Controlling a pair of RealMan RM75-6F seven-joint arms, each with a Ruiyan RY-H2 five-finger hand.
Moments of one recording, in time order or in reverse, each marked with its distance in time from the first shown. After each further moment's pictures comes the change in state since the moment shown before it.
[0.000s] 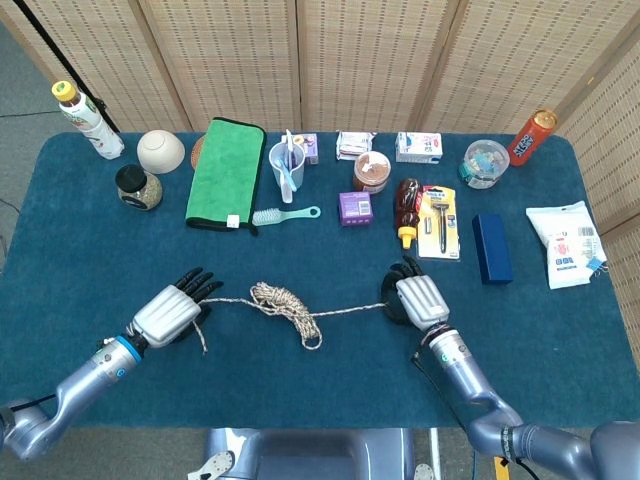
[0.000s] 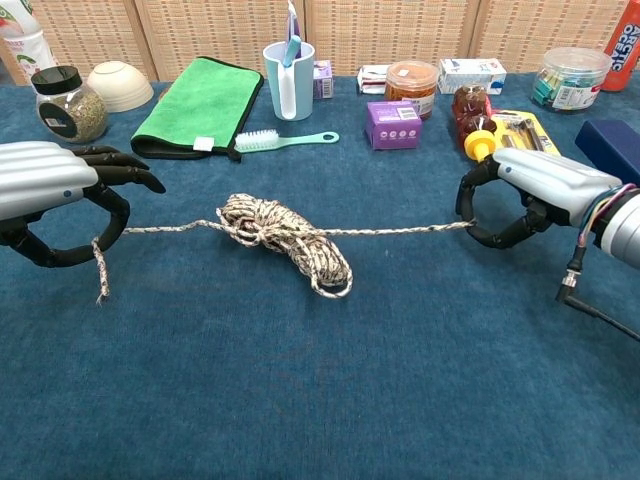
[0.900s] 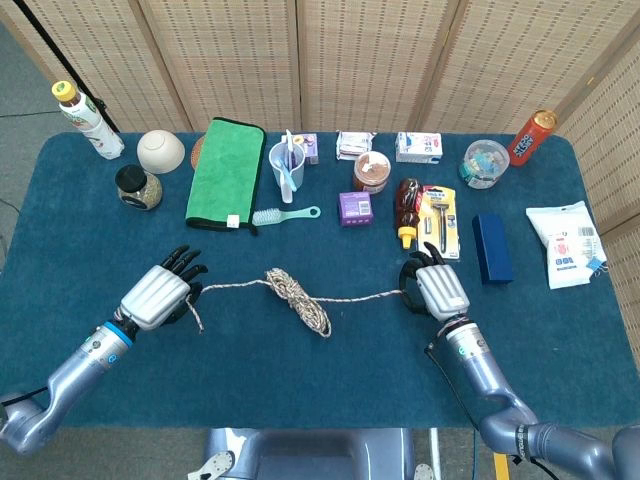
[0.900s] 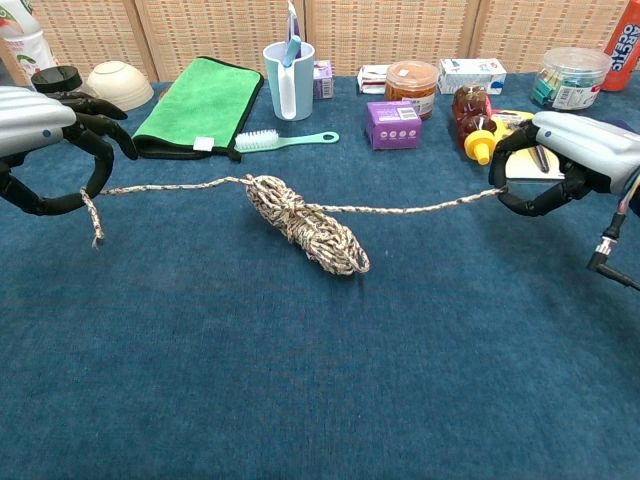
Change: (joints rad) left arm 0.007 0.049 -0.066 -0.032 -0.064 0.034 -0.003; right arm -0.022 0.073 0.028 -0.043 0.020 0.043 -0.003
